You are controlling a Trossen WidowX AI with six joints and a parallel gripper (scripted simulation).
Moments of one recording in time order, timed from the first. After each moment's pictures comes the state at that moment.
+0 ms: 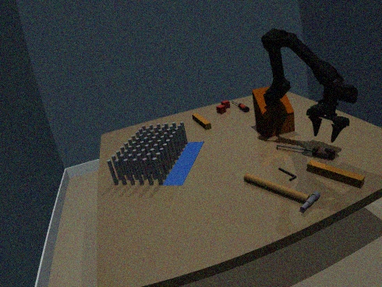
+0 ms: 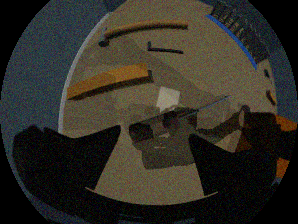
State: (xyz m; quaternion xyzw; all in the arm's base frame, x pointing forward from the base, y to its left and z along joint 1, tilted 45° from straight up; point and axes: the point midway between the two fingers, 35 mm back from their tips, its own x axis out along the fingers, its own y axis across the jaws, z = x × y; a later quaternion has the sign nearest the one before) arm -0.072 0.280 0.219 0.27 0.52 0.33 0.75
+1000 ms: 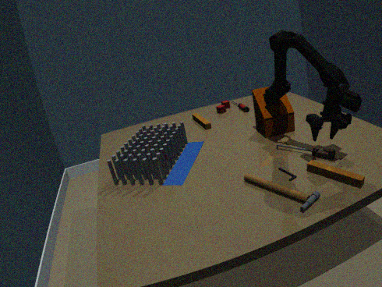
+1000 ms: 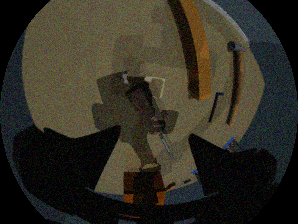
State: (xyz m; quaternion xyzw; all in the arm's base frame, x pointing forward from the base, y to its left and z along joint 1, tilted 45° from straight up) arm -0.068 0.286 0.222 -0.37 0.25 0.59 0.67
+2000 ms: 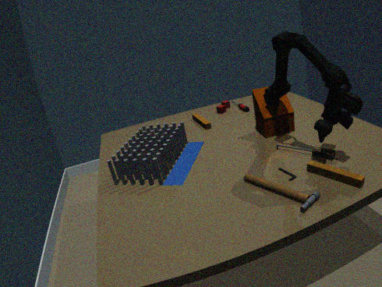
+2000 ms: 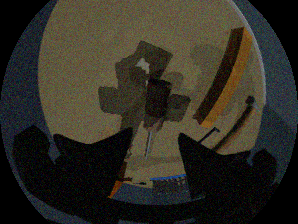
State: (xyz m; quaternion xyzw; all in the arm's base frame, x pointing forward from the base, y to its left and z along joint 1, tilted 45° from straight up) arm -0.067 0.286 0.227 -0.55 0.10 0.65 0.52
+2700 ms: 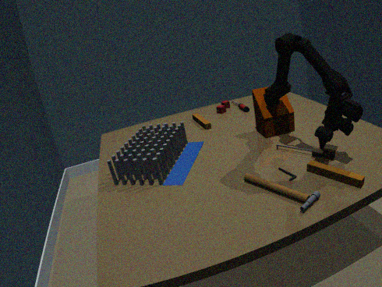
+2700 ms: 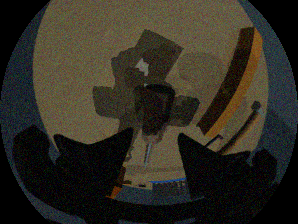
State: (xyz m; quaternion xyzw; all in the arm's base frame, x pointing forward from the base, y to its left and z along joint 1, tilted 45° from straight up) arm -0.070 0.306 0.211 -0.55 0.10 0.65 0.52
